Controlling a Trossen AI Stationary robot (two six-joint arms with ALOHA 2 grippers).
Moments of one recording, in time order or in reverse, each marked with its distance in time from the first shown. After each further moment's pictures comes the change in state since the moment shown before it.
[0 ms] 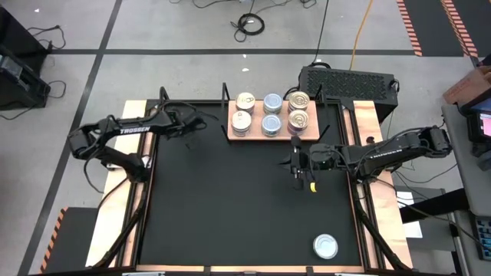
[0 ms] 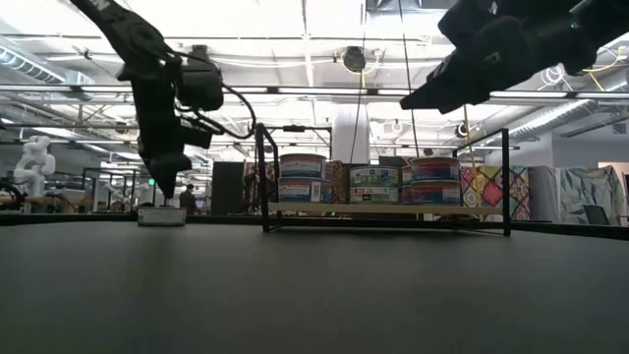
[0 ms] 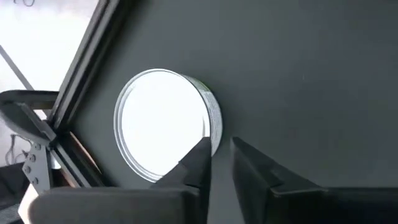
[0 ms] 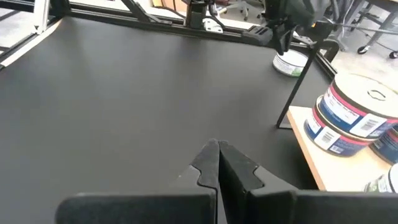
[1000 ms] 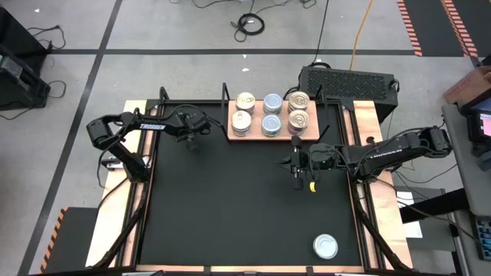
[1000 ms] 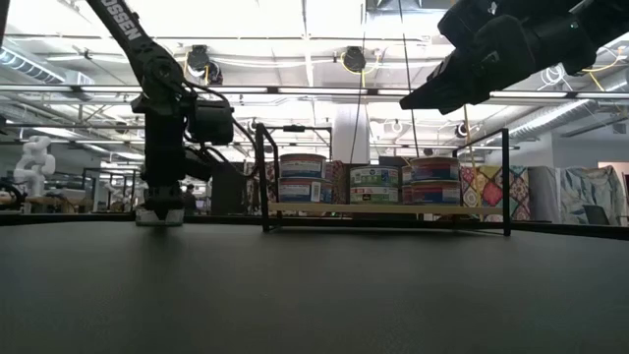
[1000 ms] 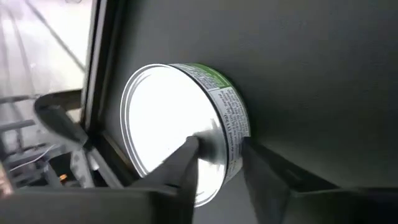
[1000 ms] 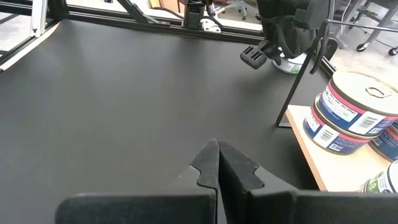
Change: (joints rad) left arm -0.004 0.227 0.001 0.072 -0.201 0.092; right arm -0.003 0.000 -0.001 0.000 0.001 0.015
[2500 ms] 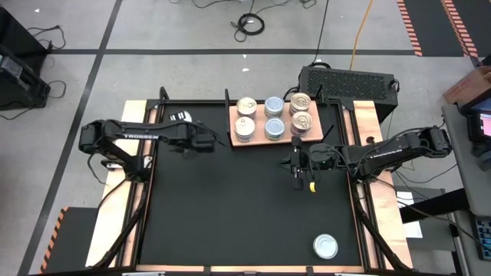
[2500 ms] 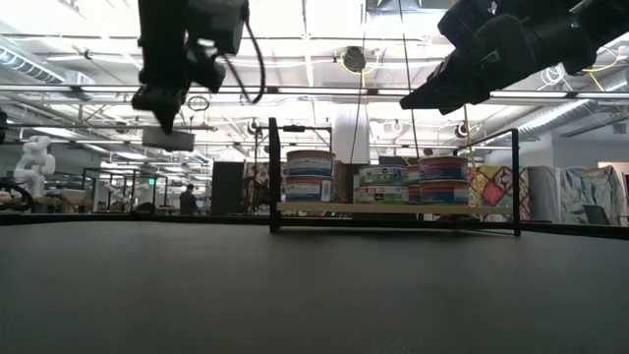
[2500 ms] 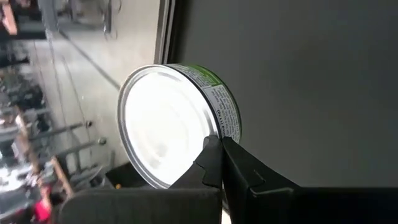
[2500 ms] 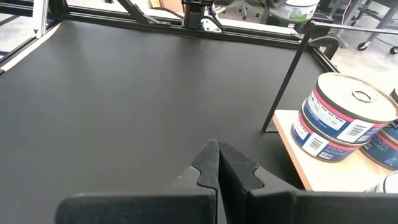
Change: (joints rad) left arm -0.436 -0.103 0.419 -0.835 -0.103 -0.364; right arm 0.002 0.000 0.000 -0.001 0.000 0.007
